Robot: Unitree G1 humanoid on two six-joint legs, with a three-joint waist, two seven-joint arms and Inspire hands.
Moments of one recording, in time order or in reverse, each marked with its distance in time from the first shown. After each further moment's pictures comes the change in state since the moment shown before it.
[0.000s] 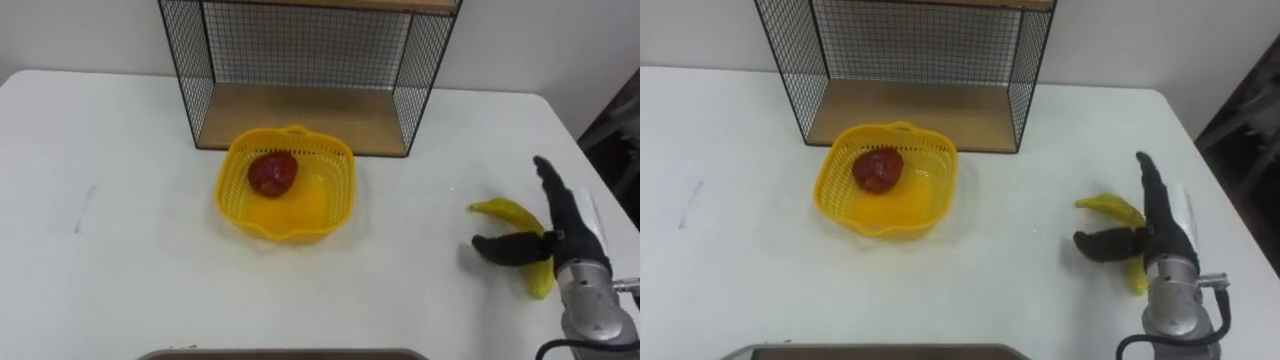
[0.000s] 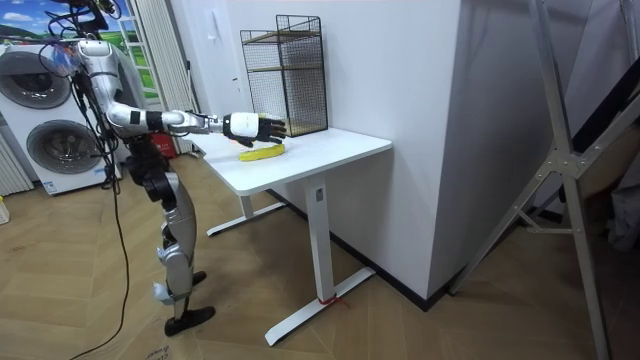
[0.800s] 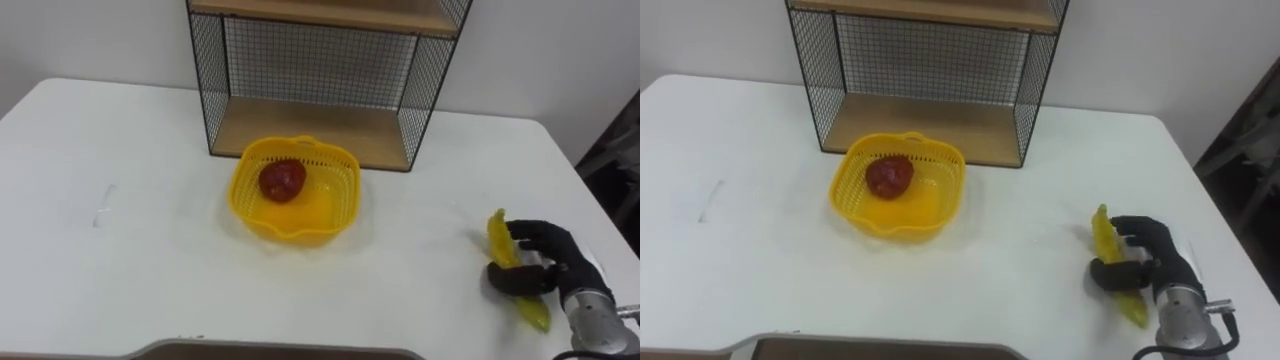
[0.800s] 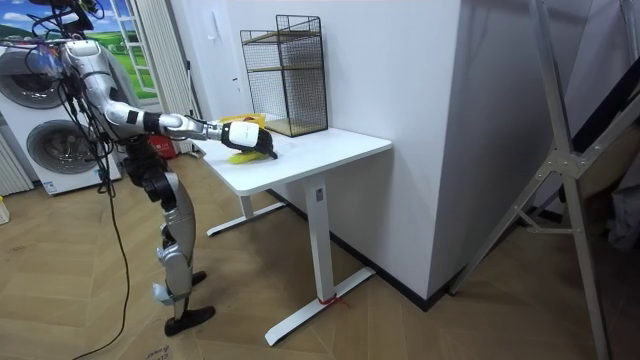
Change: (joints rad) left arm 0.010 0.003 0.025 -0.001 0.038 0.077 0.055; right arm -0.040 -0.016 -0.042 0.212 -0.081 -0.066 -0.029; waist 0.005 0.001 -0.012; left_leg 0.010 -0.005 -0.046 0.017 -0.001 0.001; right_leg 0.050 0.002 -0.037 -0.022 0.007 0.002
